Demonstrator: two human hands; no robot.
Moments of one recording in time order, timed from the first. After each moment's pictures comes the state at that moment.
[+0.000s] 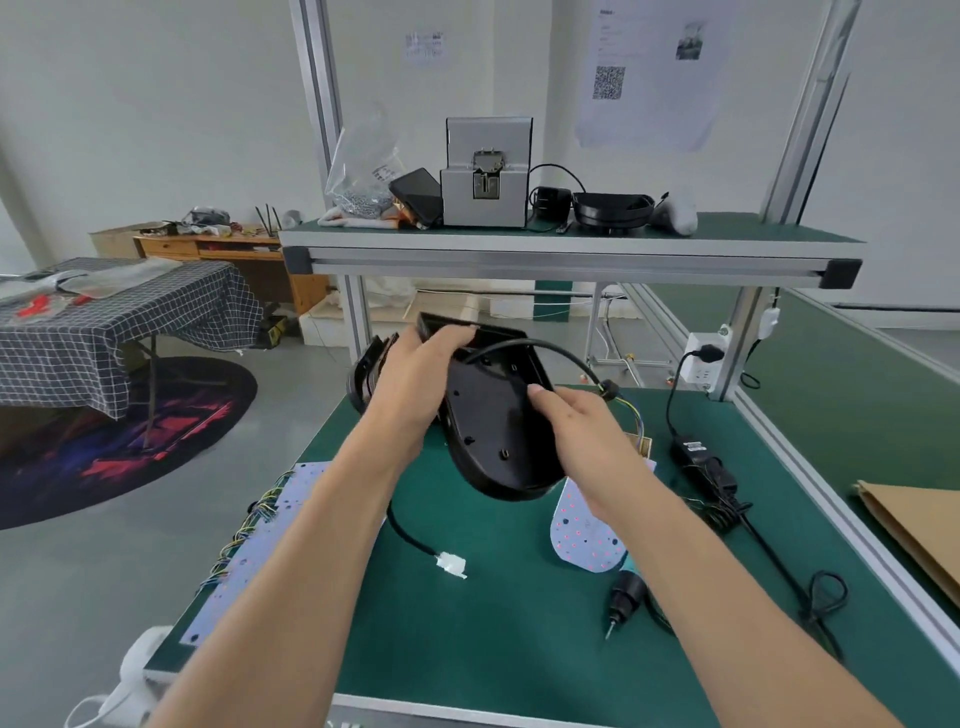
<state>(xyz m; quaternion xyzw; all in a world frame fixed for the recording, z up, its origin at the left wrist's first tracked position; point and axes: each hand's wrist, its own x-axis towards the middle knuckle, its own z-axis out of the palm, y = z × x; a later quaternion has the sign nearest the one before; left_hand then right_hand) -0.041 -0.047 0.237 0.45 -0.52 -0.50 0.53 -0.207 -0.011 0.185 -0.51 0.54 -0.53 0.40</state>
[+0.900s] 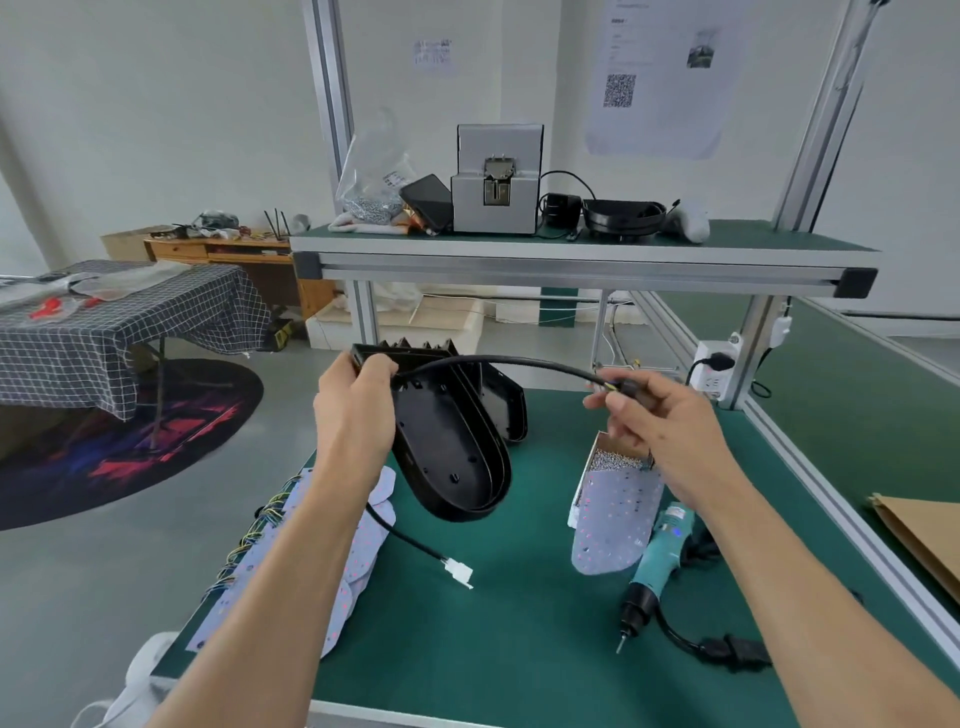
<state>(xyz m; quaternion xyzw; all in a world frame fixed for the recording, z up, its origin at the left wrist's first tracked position) 0.003 -0.056 0.208 0.52 -0.46 -0.36 0.63 -0.299 -0.028 0.165 -0.57 0.44 -0.60 0.36</state>
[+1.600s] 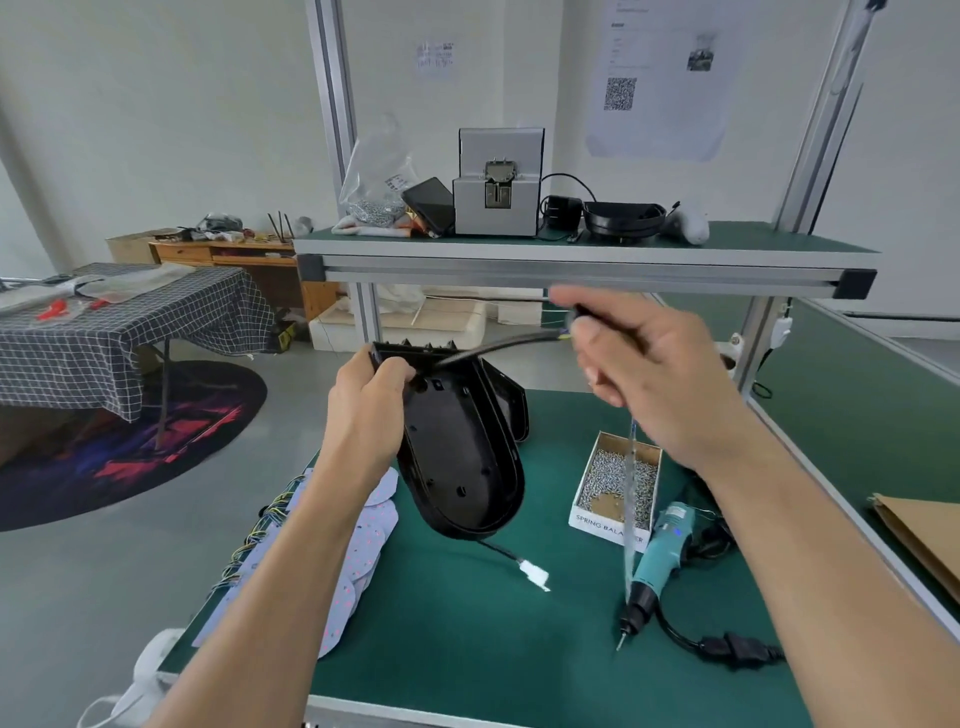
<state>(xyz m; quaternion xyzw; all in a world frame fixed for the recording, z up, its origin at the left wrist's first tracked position) 0.003 -0.044 0.215 0.49 -0.54 -0.34 0.59 -0.249 0.015 0.254 -0.71 0.35 -0.56 0.25</state>
